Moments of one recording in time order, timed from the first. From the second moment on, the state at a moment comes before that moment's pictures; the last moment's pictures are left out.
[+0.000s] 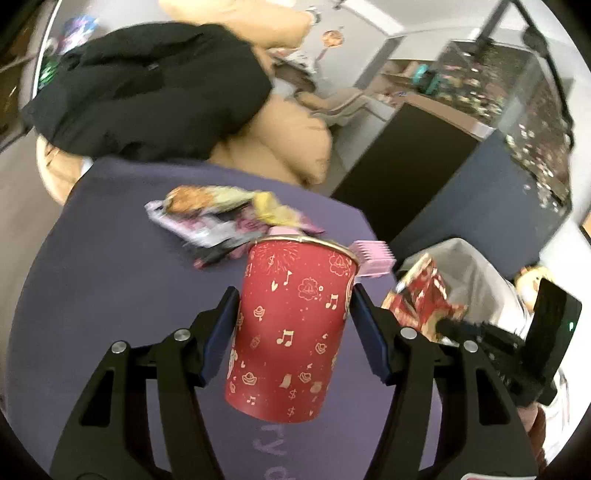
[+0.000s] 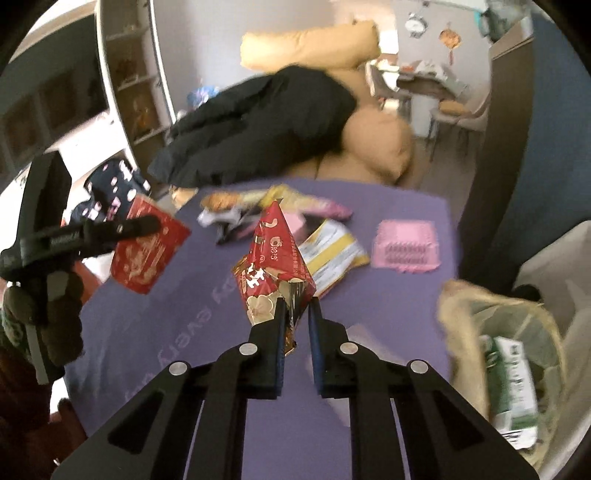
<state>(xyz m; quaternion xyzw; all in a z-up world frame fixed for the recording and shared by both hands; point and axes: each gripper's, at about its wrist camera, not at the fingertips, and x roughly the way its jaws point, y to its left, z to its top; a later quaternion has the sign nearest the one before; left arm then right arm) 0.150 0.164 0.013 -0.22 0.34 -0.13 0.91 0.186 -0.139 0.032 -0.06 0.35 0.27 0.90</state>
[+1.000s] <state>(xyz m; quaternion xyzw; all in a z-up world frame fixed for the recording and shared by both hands) 0.249 -0.168 0.013 -0.15 0.37 -0.37 0.83 0.142 -0.408 0.060 0.04 0.27 0.00 0.96</state>
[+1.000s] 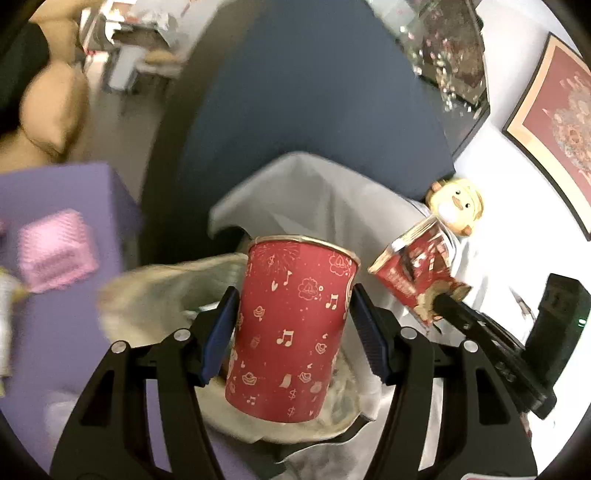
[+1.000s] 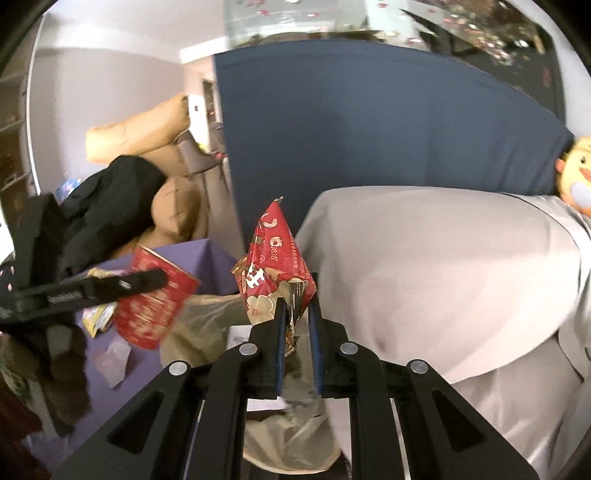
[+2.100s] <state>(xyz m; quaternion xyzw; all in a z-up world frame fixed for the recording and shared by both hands) 0.217 -0.029 0.015 -0.13 0.37 -0.25 0.89 0.246 -0.338 -0.088 0.04 0.45 0.04 0.89</state>
